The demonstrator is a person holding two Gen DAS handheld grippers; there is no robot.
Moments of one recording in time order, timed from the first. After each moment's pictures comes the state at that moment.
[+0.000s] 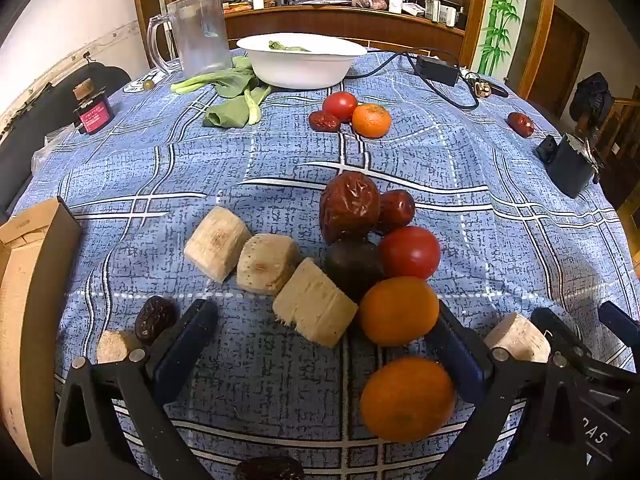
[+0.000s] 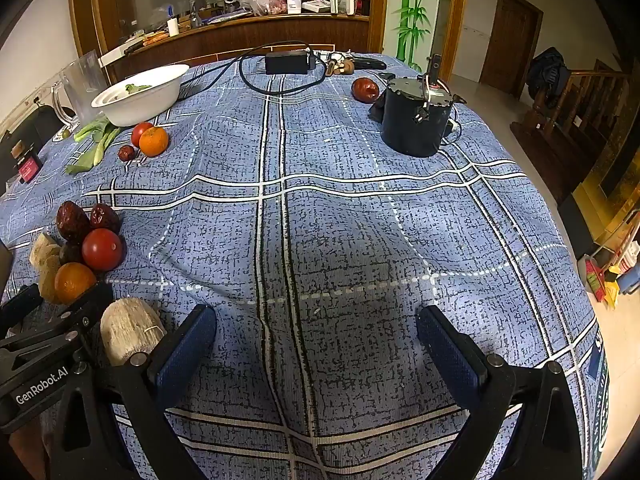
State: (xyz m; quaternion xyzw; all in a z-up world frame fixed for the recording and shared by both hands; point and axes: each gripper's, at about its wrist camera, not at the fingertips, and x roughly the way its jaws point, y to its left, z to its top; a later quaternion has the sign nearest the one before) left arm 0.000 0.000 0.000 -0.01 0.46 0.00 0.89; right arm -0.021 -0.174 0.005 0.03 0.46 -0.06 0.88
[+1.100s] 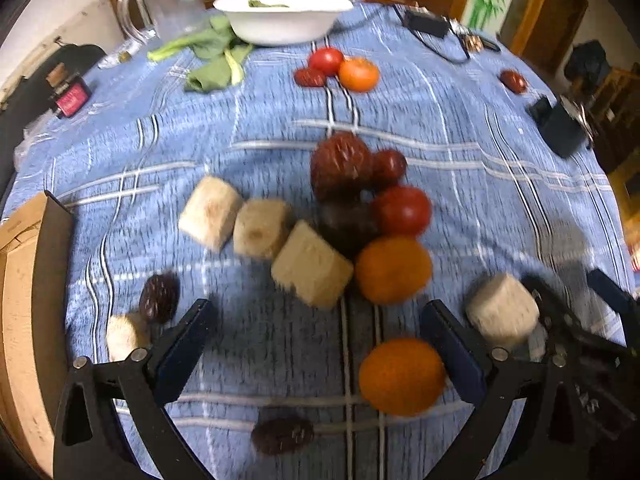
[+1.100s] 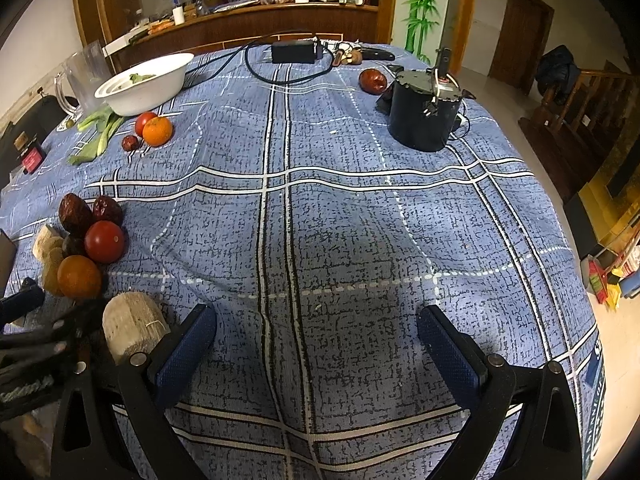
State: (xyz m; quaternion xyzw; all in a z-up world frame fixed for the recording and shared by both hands) left arm 0.005 0.003 0.006 0.01 0.55 -0.03 0.83; right arm -0.013 -0.177 0.010 0.03 0.49 -0.04 0.87
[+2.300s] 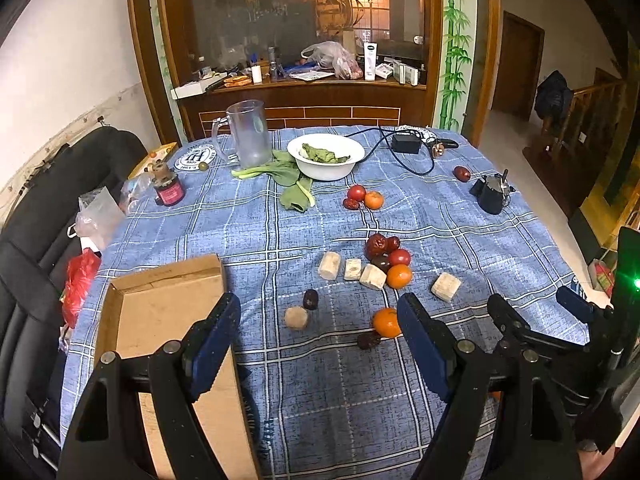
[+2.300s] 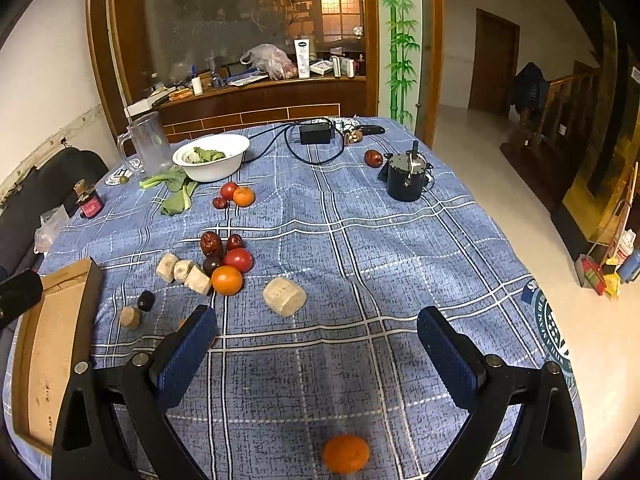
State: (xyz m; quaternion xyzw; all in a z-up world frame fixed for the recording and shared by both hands) left arm -0.128 0.078 0.165 0.05 0.39 -0.04 0.92; right arm -0.131 -0.110 0.112 0.06 0.38 -0.07 0.92
